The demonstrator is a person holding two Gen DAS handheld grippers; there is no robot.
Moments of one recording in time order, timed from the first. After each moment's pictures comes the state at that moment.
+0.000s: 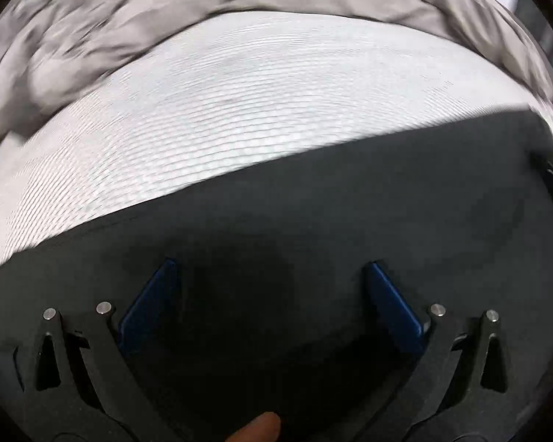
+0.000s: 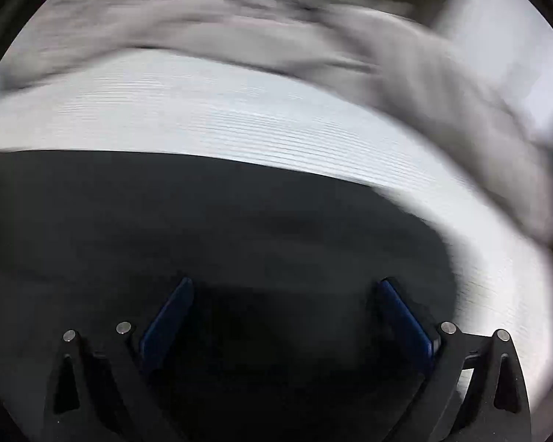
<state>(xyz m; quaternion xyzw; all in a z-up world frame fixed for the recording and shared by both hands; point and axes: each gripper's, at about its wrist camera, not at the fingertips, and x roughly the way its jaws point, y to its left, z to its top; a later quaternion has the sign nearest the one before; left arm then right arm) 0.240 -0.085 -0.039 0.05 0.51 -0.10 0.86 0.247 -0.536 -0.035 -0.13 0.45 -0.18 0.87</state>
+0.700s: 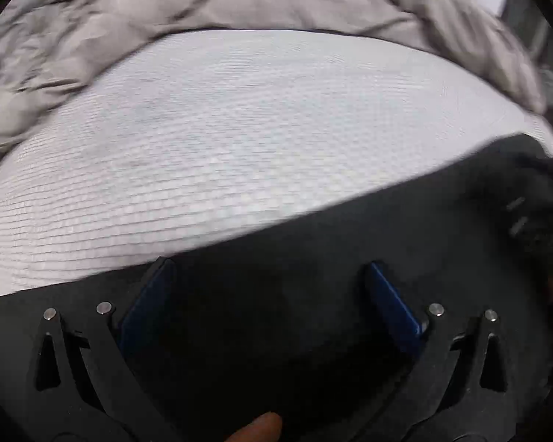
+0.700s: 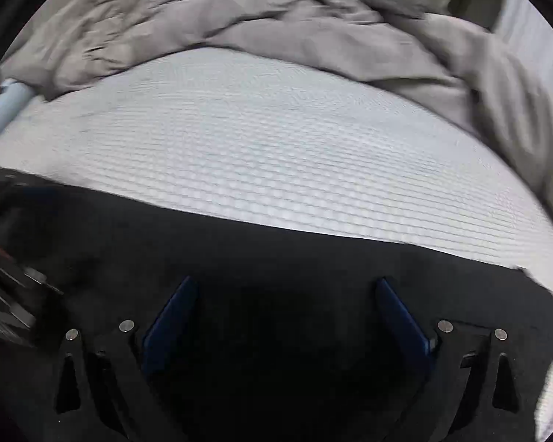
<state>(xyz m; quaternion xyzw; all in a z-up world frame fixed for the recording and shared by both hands) 0.282 -0.169 -0.038 0.05 0.49 -0.12 0.86 0.290 -0.420 -0.039 -0.12 0.45 -0.04 0.88</state>
